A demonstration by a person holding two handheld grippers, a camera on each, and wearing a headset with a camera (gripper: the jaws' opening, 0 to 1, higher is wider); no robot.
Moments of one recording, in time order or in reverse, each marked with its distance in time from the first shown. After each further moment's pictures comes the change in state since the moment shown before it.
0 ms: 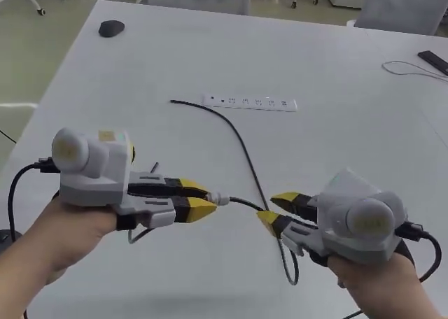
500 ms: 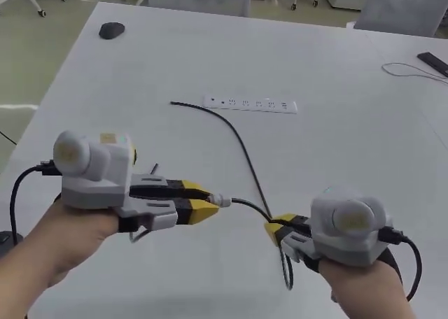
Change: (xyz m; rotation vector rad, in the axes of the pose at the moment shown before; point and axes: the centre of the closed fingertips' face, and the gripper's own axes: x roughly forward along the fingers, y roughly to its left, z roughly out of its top) left arm 0.000 -0.001 0.003 0.006 -0.014 -0.003; right arm 0.013 -0.007 -0.062 0.312 0.121 -0.065
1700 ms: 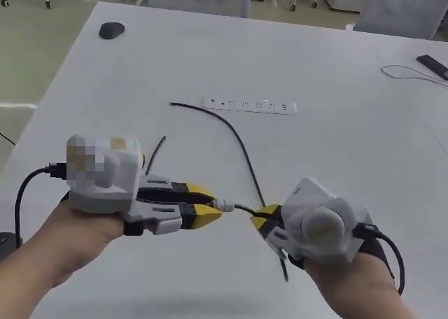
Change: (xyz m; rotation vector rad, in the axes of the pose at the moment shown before) left arm 0.007 -0.001 -0.005 0.074 0.032 -0.005; right arm 0.014 0.018 0.020 -0.285 0.037 0.005
